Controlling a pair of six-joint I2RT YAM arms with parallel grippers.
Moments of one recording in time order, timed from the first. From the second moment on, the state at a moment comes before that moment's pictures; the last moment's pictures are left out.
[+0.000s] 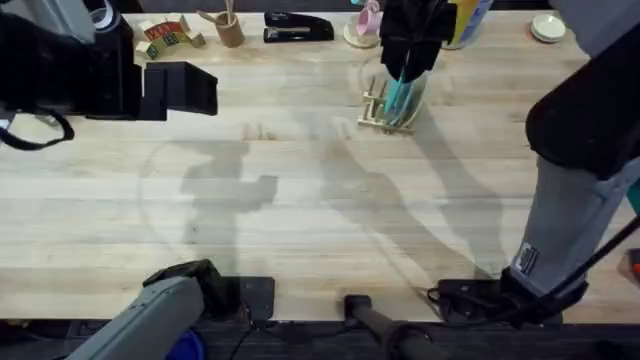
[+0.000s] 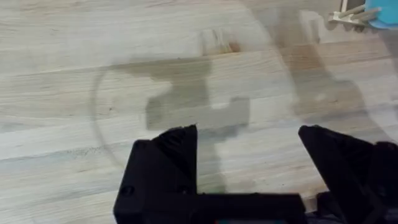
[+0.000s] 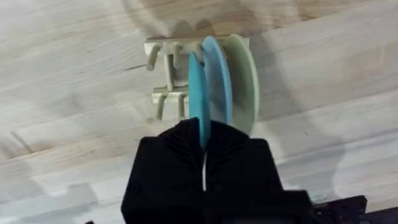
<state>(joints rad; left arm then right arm) 0.25 1.13 1.42 -1.44 0.30 0.25 0.41 2.19 2.24 -1.60 0.11 0.68</state>
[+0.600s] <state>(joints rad) 0.25 1.13 1.42 -1.44 0.30 0.25 0.41 2.19 2.24 -1.58 0.11 0.68</state>
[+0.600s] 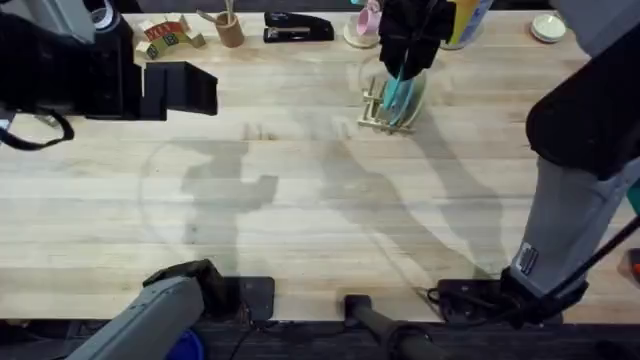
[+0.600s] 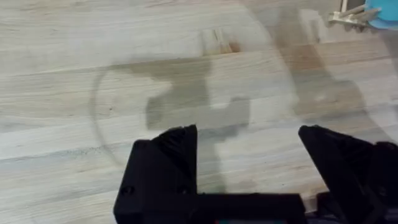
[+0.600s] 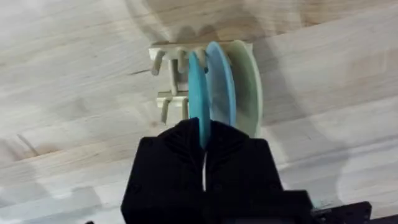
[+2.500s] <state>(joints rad) 0.25 1.13 1.42 -1.44 0.30 0.25 0.41 2.24 2.24 -1.55 0.11 0.62</state>
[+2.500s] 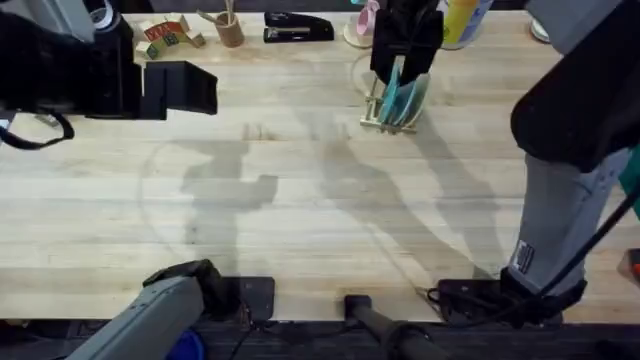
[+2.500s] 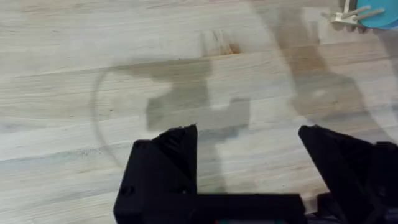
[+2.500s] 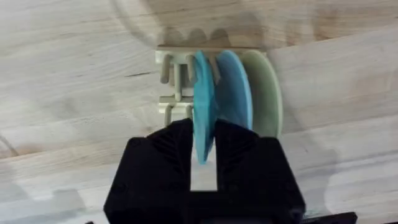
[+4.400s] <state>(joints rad) 0.25 1.13 1.42 -1.43 0.30 0.25 0.44 1.96 2.73 -1.71 0.11 0.32</state>
